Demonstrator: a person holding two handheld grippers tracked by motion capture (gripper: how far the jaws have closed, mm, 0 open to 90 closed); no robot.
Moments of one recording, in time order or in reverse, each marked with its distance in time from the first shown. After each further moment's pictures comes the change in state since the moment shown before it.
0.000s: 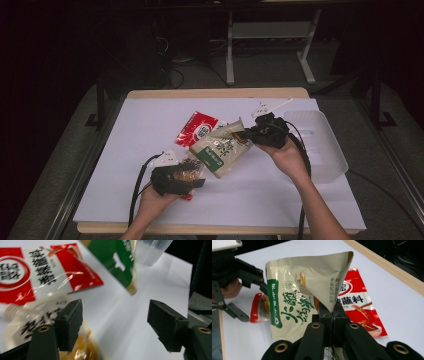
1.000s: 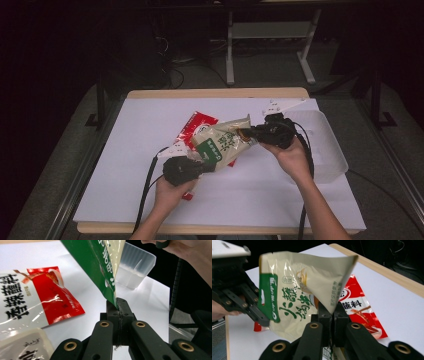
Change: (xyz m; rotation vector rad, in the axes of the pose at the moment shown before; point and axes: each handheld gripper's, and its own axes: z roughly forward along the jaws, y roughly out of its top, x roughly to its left) left arm -0.006 0.027 0.016 -0.089 -0.093 -0.033; right arm -0.011 -0.013 -0.011 -0.095 0.019 0.066
